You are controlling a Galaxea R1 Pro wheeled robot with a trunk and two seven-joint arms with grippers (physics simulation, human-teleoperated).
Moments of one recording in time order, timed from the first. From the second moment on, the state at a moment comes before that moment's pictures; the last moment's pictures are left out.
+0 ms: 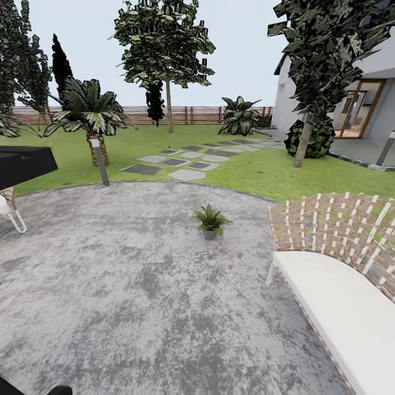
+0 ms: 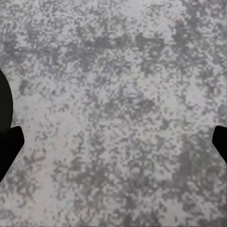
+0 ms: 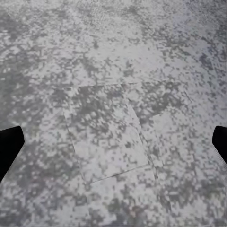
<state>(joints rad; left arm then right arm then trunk) -0.23 0.08 0.06 -0.19 -0.01 -0.34 0.01 -0.11 -0.05 -0.04 -0.46 0.01 -0.33 -0.04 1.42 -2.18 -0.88</state>
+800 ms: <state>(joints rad) -0.23 0.08 0.06 -0.19 -0.01 -0.34 0.01 -0.11 -0.05 -0.04 -0.46 0.01 -0.33 -0.04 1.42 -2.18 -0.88</state>
